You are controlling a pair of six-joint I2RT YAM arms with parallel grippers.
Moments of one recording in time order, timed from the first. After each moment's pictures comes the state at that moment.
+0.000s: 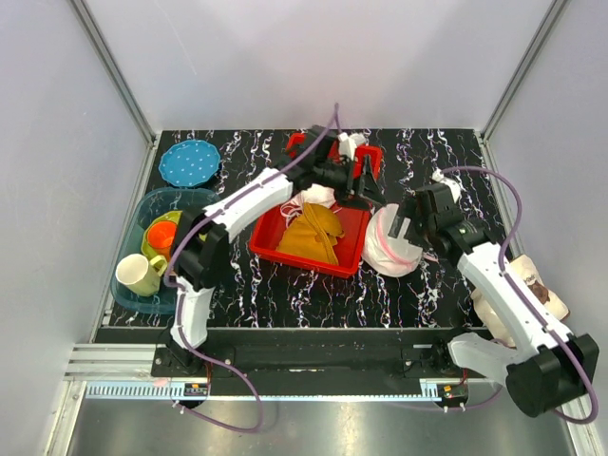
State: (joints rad) left arm -0.69 2.07 1.84 -0.35 0.83 -0.74; right arm 0.35 1.07 0.97 -0.75 0.25 0.60
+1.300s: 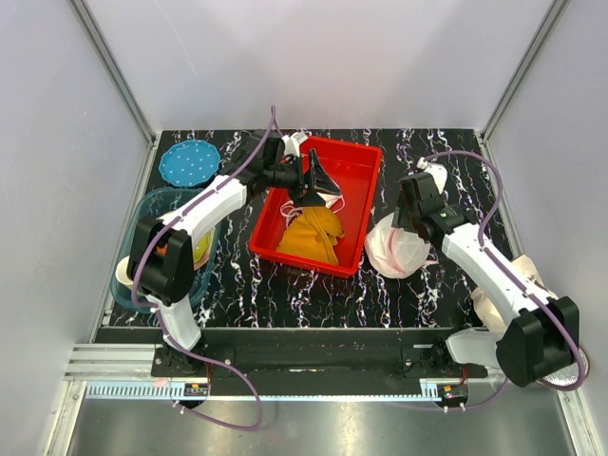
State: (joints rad) left arm -0.46 1.79 1.46 -0.26 0.82 -0.84; right arm 0.38 1.28 1.04 -0.61 0.40 0.47
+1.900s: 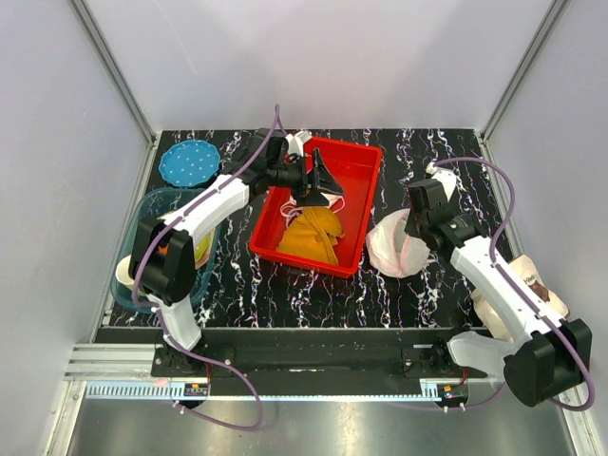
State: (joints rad) left arm -0.48 1.80 1.48 -0.27 0.82 -0.84; right arm 0.38 1.16 0.98 -0.63 0.41 0.49
